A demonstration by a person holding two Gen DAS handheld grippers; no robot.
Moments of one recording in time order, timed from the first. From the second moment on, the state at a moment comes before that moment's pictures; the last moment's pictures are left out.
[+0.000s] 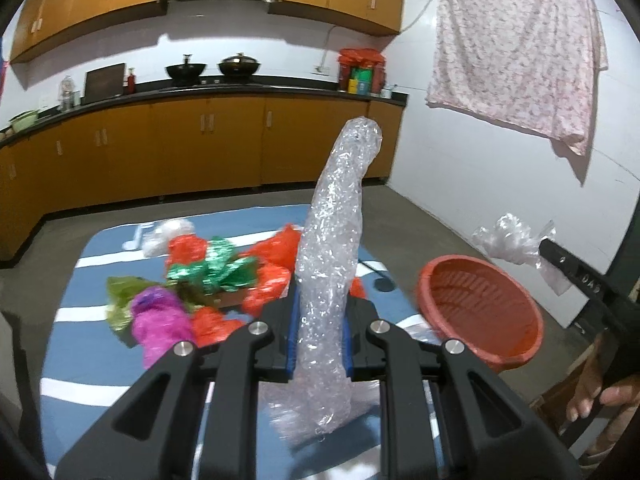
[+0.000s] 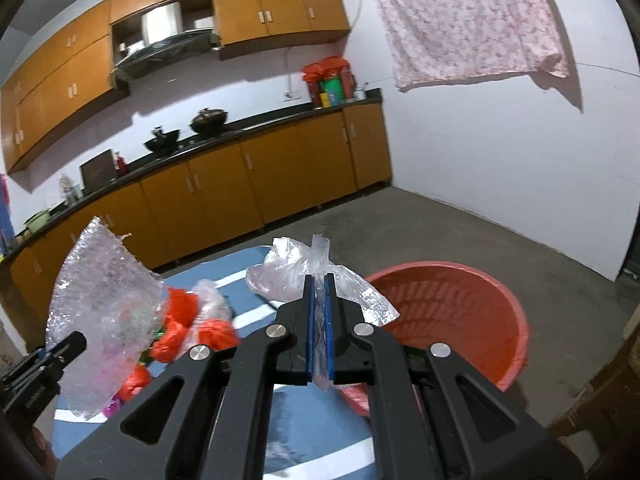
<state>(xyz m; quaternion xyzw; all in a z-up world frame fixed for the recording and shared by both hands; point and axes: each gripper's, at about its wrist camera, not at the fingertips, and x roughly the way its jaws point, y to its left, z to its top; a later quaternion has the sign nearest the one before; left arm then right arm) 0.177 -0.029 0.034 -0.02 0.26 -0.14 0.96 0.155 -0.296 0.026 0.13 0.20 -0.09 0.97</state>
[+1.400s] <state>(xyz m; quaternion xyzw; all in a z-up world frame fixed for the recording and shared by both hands) 0.235 -0.156 -0.010 -0.01 0.31 -0.23 0.92 0.149 -0.400 -0.026 0.18 0.23 -0.18 0.94</state>
